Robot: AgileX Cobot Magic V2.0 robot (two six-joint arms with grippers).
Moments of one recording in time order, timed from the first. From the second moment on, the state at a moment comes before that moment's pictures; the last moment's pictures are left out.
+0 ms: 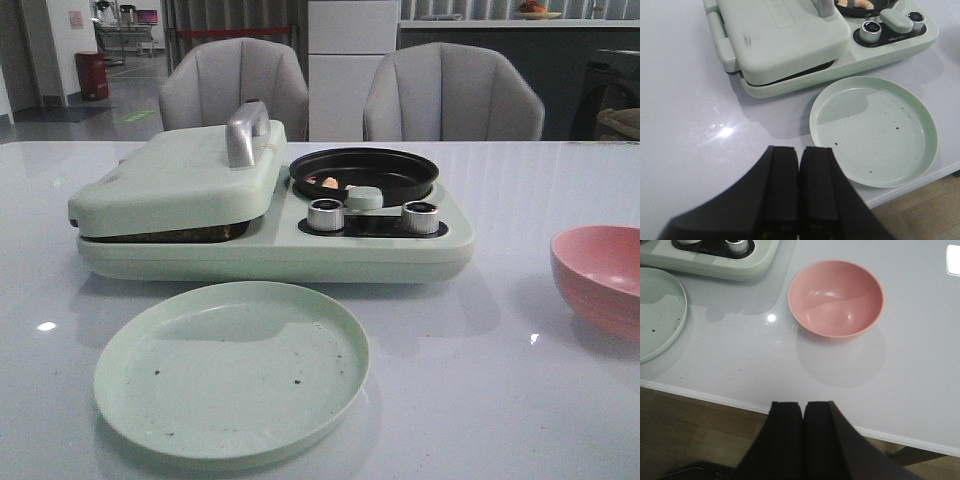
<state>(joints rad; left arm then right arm) -0.46 0.63 -0.62 0.02 0.67 -0.06 0.08 0.41 -0.65 0.06 1.02 -0.03</state>
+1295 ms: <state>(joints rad) 0.01 0.00 0.00 0.01 0.15 -0.06 0.08 0.41 -0.65 0.06 1.01 -0.03</state>
